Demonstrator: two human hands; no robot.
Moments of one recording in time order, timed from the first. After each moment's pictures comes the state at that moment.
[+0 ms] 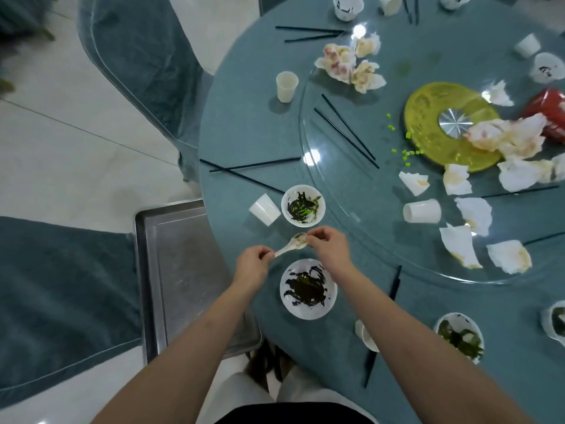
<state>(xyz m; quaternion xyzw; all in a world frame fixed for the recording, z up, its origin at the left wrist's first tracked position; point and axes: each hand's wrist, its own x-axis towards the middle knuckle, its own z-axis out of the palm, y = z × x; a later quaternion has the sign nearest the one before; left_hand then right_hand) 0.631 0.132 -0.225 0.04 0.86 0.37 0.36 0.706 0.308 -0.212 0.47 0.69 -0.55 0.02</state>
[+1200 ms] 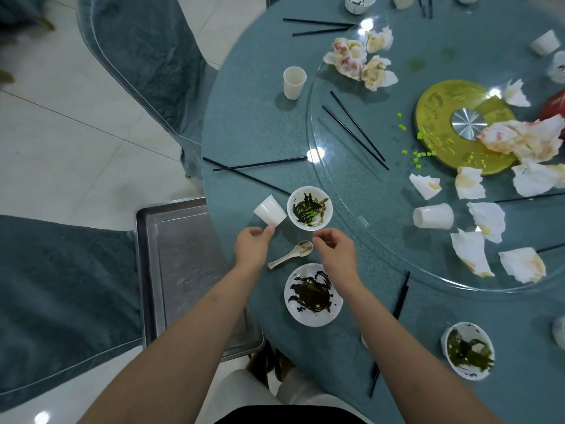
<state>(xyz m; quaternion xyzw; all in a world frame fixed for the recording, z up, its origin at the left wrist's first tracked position) 0.590 0.152 -0.246 -0.16 0.79 0.49 0.32 0.708 0.297 -0.202 0.46 0.70 -0.55 -0.04</state>
